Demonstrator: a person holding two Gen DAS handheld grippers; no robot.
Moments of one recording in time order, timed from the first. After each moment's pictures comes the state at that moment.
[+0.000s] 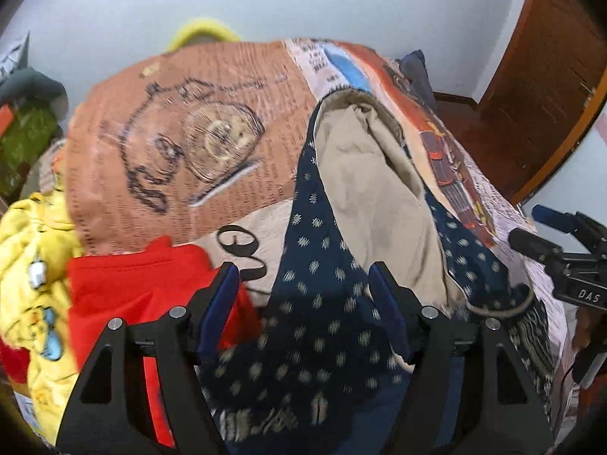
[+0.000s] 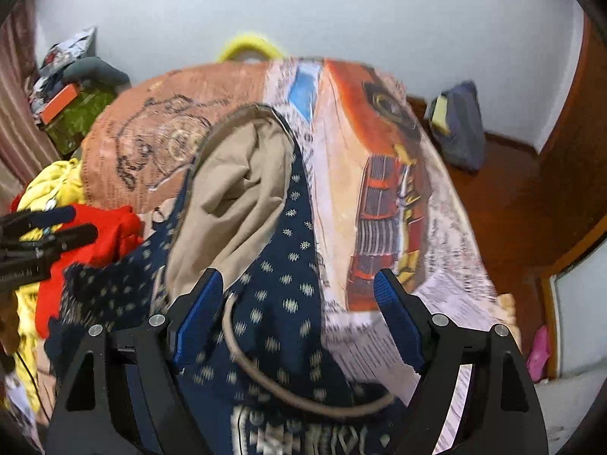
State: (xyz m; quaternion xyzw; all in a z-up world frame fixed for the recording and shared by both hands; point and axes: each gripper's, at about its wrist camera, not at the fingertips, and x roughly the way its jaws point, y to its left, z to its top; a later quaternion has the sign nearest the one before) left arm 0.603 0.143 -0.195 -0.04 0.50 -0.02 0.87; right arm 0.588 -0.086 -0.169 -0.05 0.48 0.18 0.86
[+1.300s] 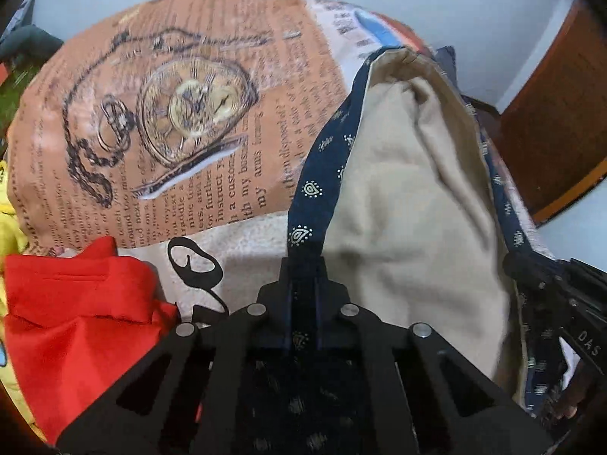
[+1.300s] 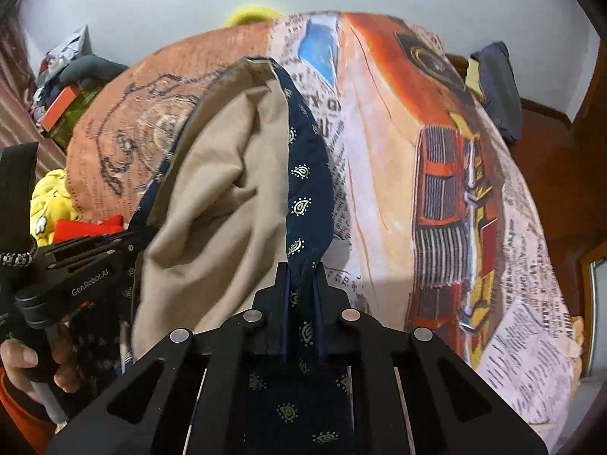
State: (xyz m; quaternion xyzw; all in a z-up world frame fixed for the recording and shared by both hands) left arm 0.665 0.136 -0.259 -0.09 0.52 0.01 0.85; right arm 0.619 -0.061 -0.201 -0.03 0.51 0.21 0.83
